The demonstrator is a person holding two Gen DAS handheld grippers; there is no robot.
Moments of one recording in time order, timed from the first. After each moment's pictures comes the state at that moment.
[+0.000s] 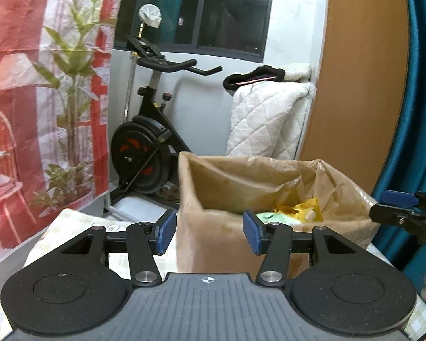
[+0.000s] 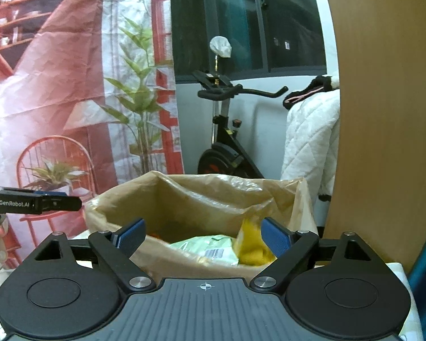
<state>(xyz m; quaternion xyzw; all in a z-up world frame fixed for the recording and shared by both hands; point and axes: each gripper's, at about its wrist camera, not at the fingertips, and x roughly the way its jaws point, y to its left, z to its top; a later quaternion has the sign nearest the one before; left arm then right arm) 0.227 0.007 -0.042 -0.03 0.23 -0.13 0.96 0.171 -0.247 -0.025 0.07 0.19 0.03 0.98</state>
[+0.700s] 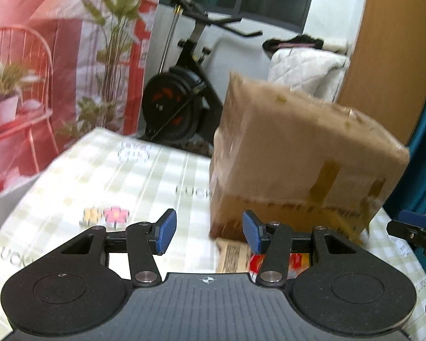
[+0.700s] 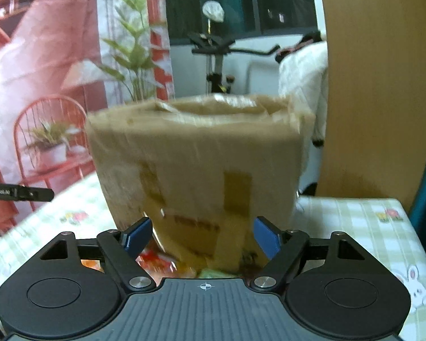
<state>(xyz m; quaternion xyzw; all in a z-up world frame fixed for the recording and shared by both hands) 0.180 0.040 -0.124 -0.08 0.32 -0.07 0.94 0.117 -0.231 -0.117 0.07 0.26 0.01 0.96</state>
